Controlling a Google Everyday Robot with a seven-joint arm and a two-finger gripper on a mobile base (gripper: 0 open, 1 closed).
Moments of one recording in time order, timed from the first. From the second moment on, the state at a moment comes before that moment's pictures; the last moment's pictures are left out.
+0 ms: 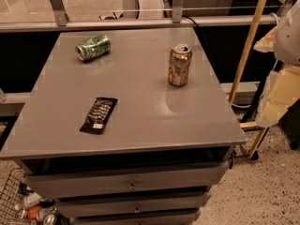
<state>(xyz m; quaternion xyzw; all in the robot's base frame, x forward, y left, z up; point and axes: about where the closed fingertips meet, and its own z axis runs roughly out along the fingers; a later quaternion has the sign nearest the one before) 0.438 -0.217 0.976 -0.60 0.78 -0.03 0.16</state>
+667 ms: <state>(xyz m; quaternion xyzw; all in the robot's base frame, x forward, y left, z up) 0.478 -0.197 0.977 -0.59 0.78 -0.01 0.20</state>
